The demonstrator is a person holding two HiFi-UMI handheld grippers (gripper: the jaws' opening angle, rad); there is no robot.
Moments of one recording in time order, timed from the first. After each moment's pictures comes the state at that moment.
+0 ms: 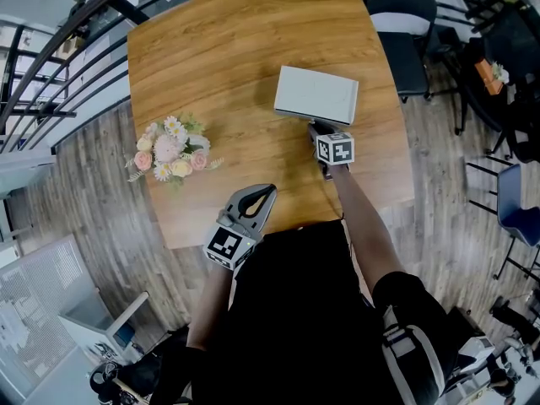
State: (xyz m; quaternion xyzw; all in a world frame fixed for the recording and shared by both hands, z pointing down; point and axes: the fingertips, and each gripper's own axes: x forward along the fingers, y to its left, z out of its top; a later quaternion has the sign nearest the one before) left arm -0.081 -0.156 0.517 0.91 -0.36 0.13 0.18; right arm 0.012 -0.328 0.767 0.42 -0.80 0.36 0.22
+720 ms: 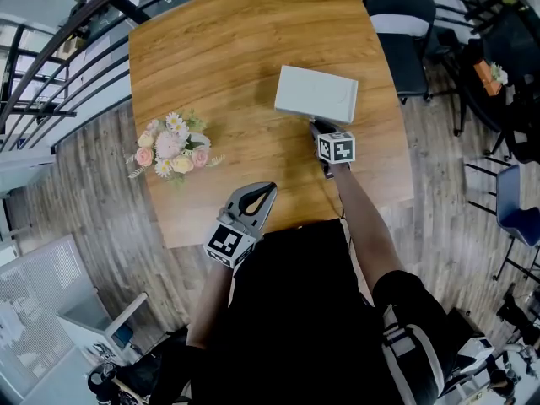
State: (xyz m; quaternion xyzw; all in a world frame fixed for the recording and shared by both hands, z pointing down) left arm -0.082 -0.153 0.516 0.91 -0.36 0.13 0.18; right arm 0.017 -0.328 0.766 0.42 -0.80 0.35 0.23
